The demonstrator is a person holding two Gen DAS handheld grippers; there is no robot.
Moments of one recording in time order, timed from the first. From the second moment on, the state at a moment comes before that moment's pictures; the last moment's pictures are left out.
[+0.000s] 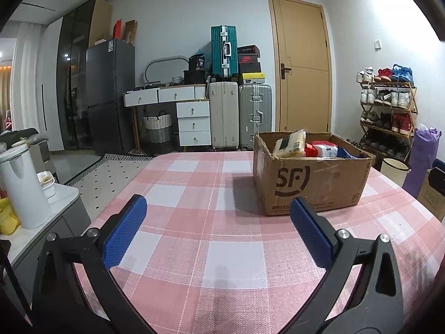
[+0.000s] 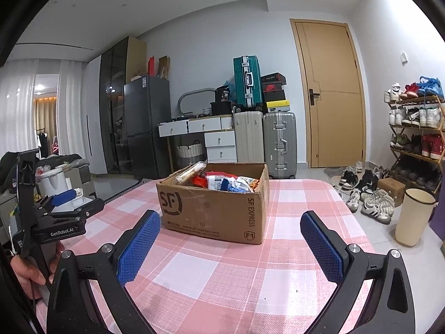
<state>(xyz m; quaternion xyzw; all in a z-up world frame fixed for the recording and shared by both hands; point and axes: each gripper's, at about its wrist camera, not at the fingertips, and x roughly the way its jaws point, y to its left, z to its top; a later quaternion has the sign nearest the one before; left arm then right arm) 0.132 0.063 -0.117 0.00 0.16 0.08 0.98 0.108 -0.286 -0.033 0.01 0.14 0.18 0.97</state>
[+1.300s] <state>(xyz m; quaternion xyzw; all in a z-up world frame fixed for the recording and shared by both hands) 0.129 0.067 -0.119 -0.01 0.16 0.09 0.98 0.104 -0.284 -0.036 -0.01 0.14 0.18 0.97</state>
